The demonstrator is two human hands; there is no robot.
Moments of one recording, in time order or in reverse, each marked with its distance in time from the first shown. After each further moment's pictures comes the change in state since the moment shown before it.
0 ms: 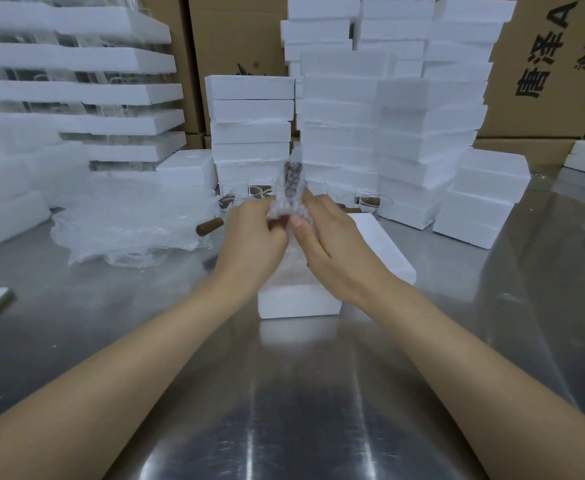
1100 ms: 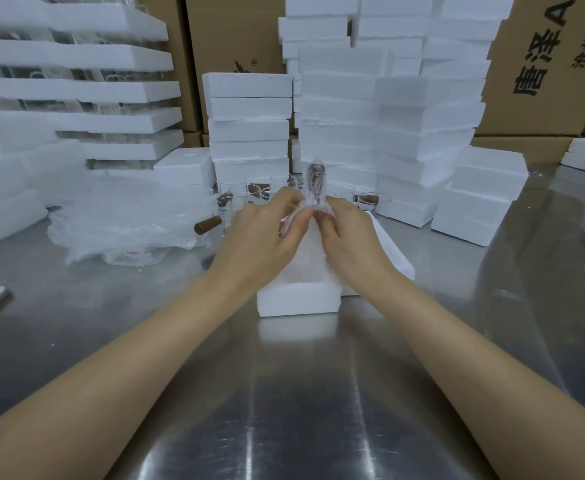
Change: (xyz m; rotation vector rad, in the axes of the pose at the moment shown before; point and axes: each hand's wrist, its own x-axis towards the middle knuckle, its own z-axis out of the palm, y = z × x) left_hand -0.005 -0.002 0.001 0.144 -0.060 0.329; right_hand 0.005 0.011 -0.004 -0.027 0.165 0.197
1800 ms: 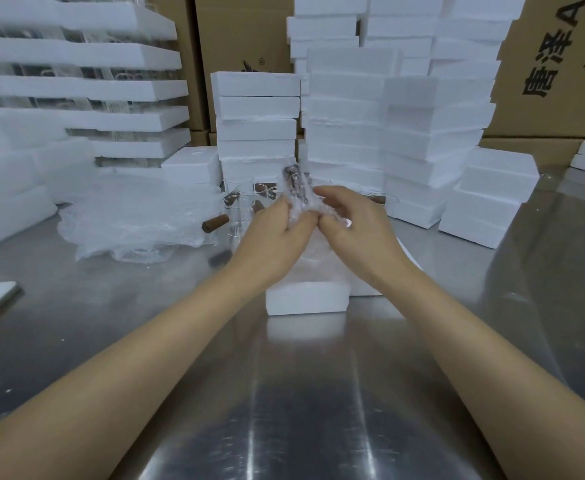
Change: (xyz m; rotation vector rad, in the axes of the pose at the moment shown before) left_hand 0.003 0.007 0.001 -0.250 -0.128 -0.312; right_hand 0.001 -0.014 -0.011 0.050 -0.029 0.016
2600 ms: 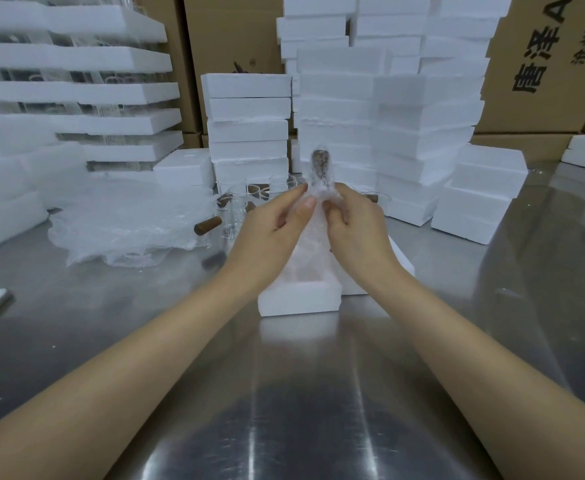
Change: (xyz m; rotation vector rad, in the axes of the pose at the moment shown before) left_hand -0.003 0.003 0.001 -0.182 -0.051 0.015; right_hand -0.001 0.005 0.004 0.047 0.159 0.038
